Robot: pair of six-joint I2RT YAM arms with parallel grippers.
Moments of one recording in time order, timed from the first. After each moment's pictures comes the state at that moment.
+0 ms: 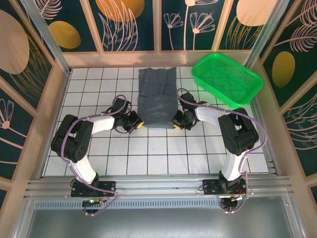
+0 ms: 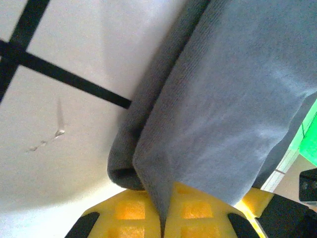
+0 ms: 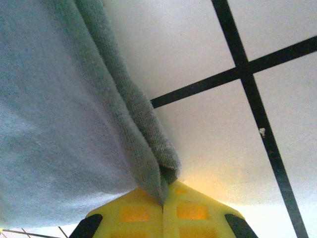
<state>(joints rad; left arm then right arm) -0.38 1.74 0.85 -0.09 0.46 -1.18 0.50 1.81 1.08 -0.48 -0.27 0.97</state>
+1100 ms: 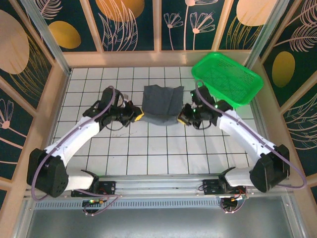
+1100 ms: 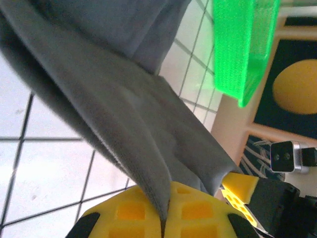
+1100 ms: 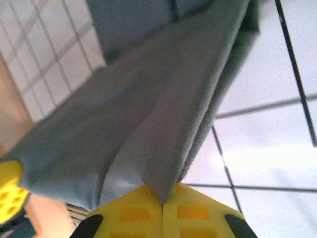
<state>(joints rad) -0.41 1.36 1.01 -0.39 0.56 -1.15 0.51 1.36 1.18 -0.79 -0.32 1.02</state>
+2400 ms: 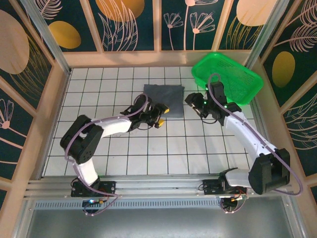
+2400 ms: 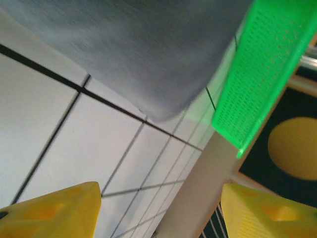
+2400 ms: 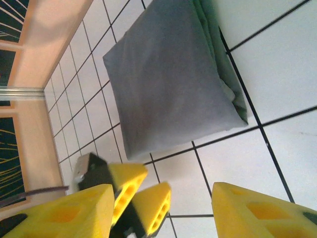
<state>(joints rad) -0.66 1.82 1.00 0.18 0.32 -1.66 0.34 1.28 1.01 -0.47 -0.26 0.97</state>
